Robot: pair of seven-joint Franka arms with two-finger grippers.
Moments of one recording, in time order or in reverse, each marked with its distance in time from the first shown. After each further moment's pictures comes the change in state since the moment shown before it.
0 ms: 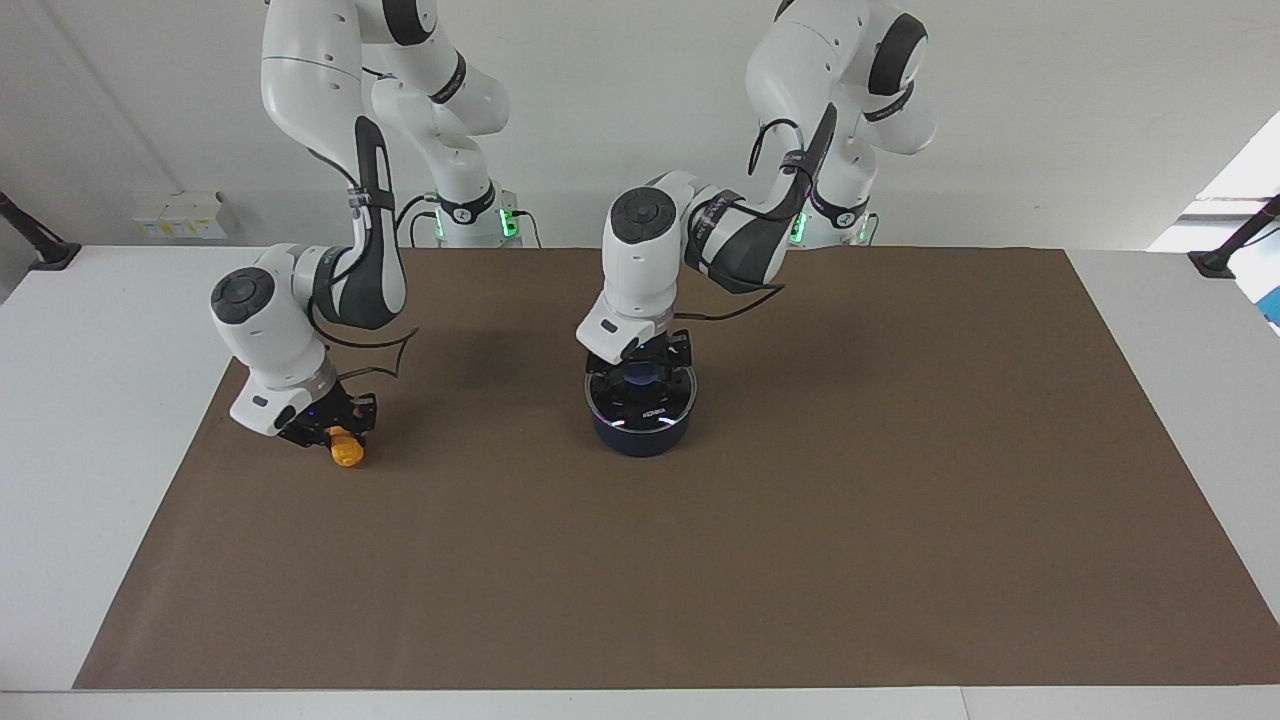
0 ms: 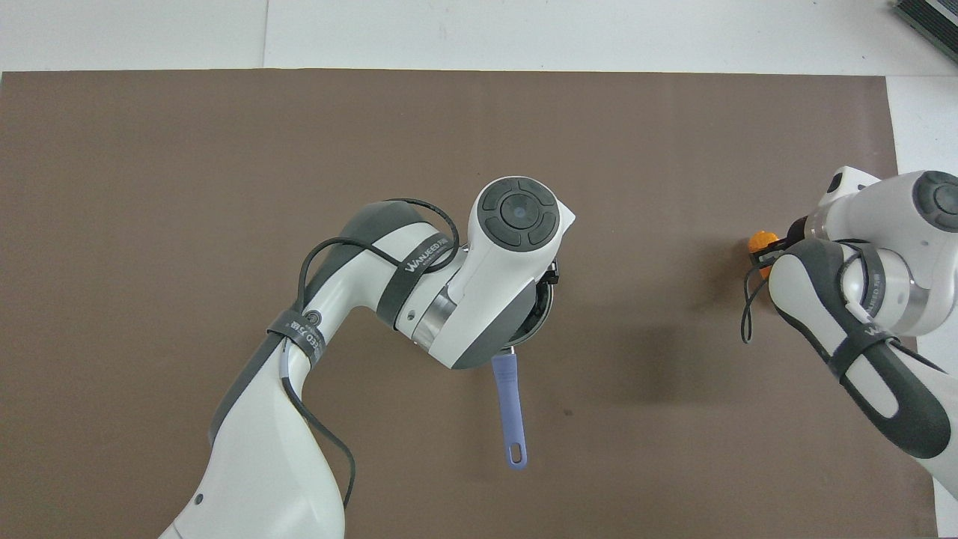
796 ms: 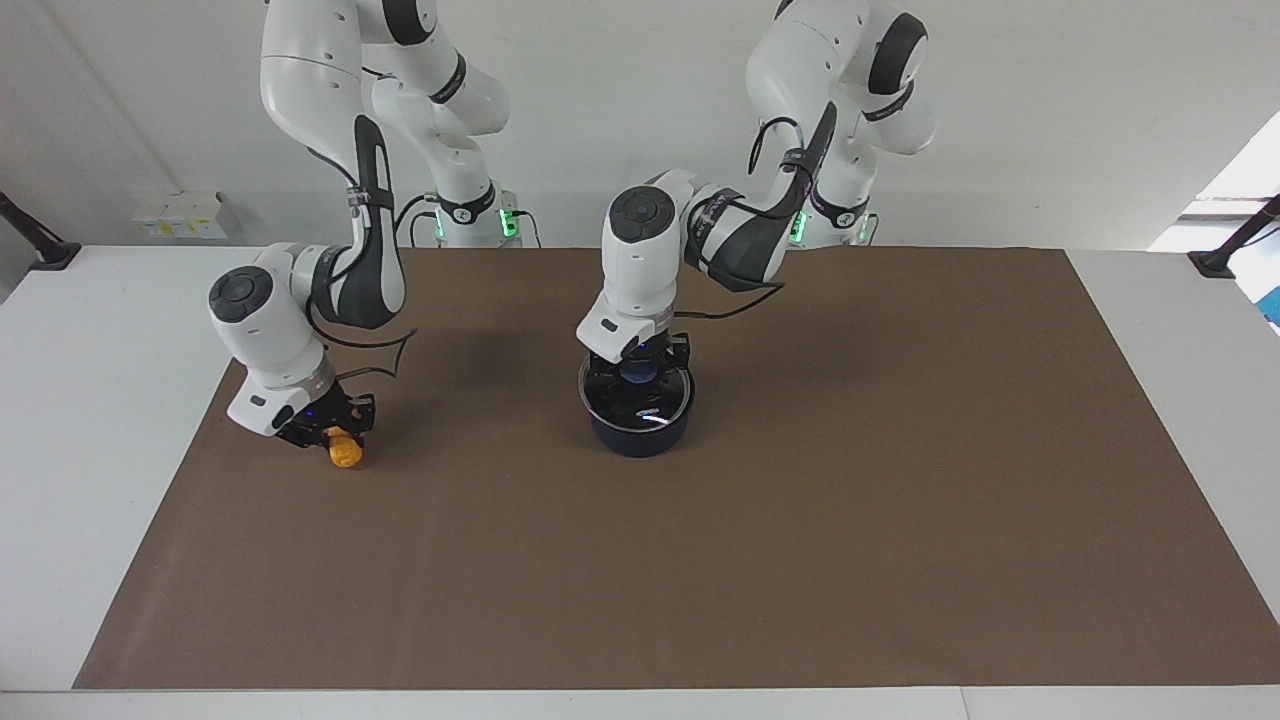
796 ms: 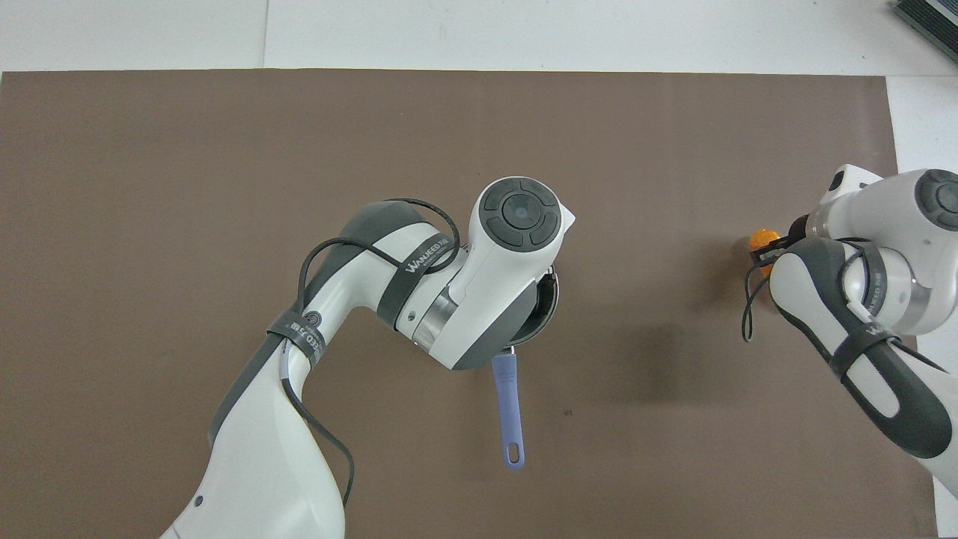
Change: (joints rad) left arm -0.002 -0.003 0.000 -0.001 0.002 -0.013 -0.001; right arm 0.000 0.000 0.000 0.002 0.000 0.000 0.000
